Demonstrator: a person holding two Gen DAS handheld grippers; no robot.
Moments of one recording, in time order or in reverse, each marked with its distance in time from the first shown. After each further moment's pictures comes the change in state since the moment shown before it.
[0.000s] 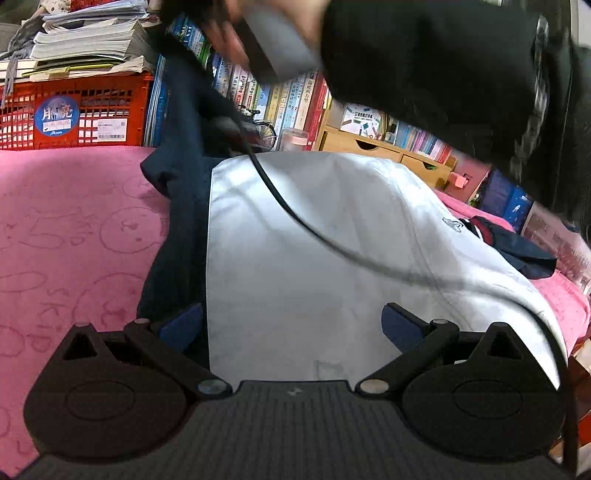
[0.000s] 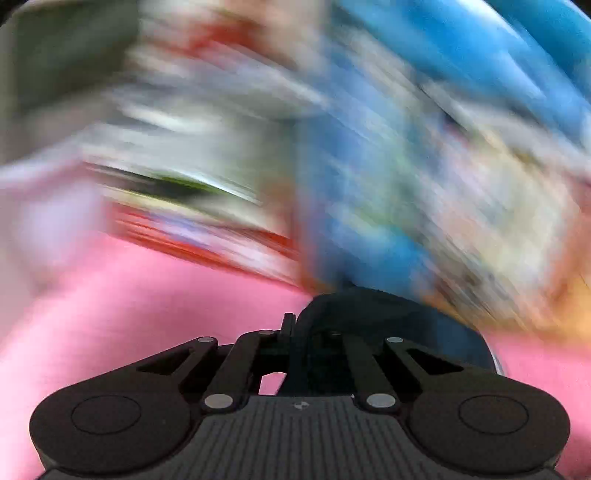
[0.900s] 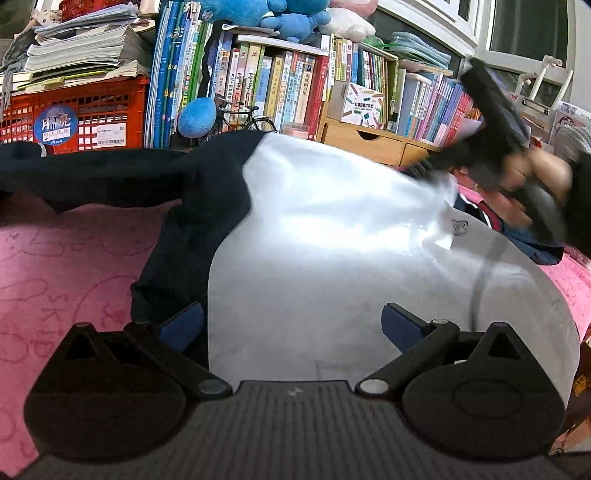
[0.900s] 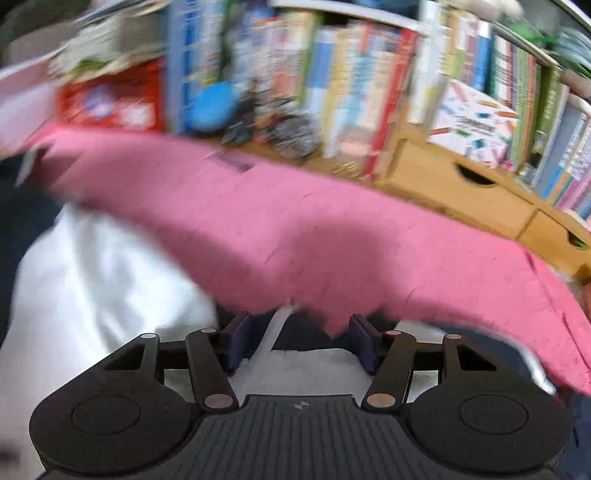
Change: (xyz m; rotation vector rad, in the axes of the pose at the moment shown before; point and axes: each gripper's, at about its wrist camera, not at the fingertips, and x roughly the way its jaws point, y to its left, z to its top) left arm 0.006 -0.003 0.000 0.053 0.021 0.042; right arm -0.111 -0.181 -0.191 -0.013 0.243 -0.279
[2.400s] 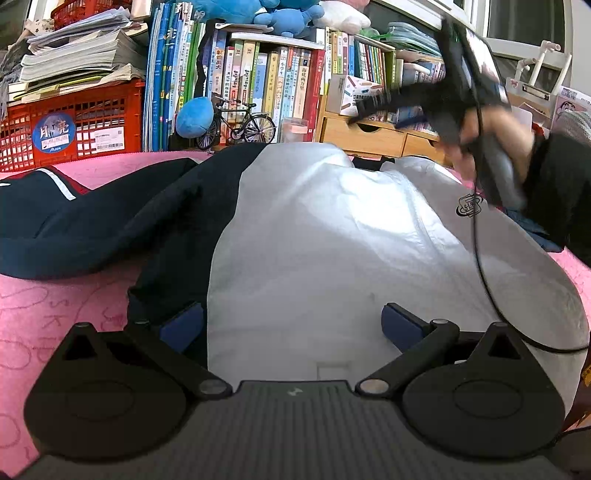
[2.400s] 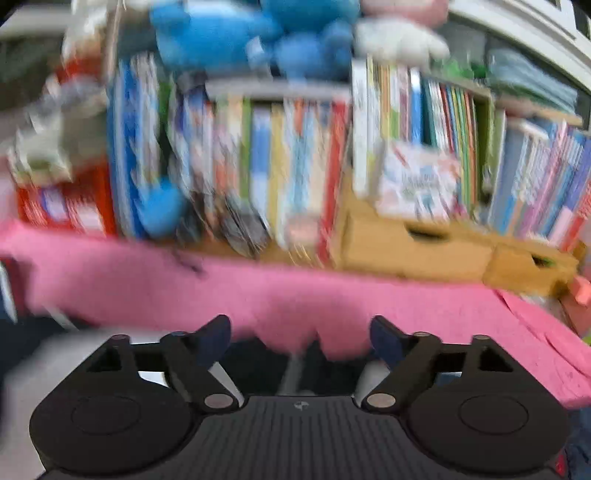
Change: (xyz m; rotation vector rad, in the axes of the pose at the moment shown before) left arm 0.004 -0.006 -0.008 0.037 0.013 0.018; right arm -0.010 -0.003 0.049 0.212 -0.326 -0.117
